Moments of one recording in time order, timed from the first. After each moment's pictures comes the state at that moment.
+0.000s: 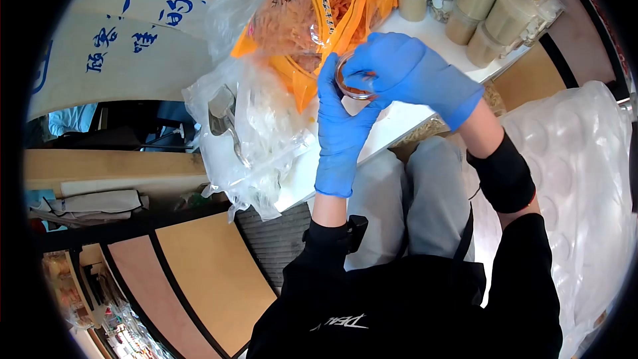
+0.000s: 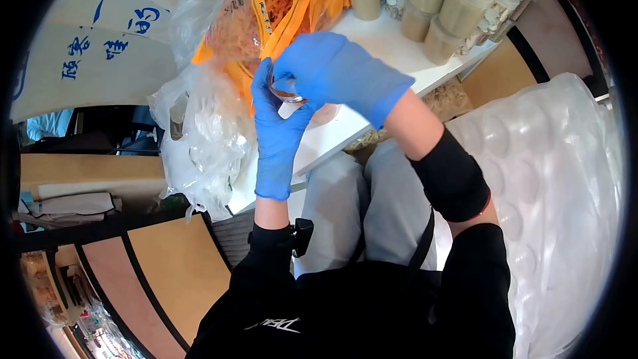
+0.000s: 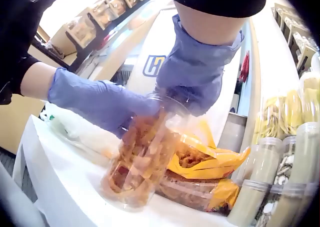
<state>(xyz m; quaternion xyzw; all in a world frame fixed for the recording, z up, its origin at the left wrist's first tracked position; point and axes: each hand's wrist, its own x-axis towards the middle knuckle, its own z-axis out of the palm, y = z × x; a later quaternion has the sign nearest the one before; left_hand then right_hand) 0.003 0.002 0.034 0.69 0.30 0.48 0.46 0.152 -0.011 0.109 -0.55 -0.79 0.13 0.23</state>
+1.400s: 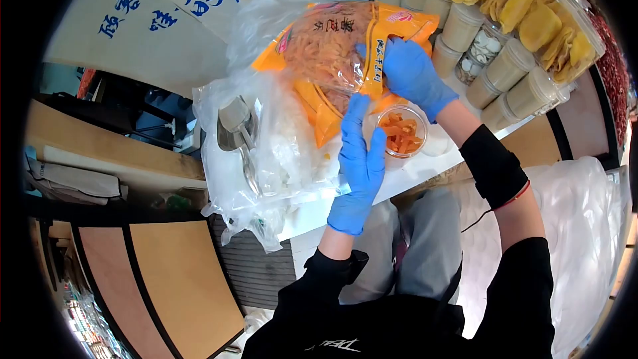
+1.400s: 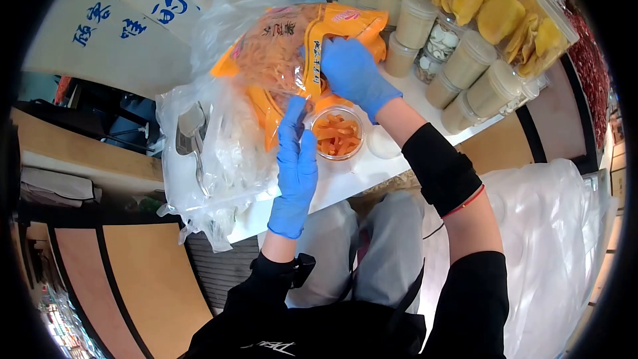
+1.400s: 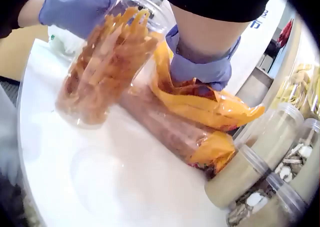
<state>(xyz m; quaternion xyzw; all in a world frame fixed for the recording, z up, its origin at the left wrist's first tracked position) -0.010 0.024 0.024 0.67 0.32 0.52 0.42 0.169 0.119 0.058 -0.50 -0.79 -0.21 0.28</state>
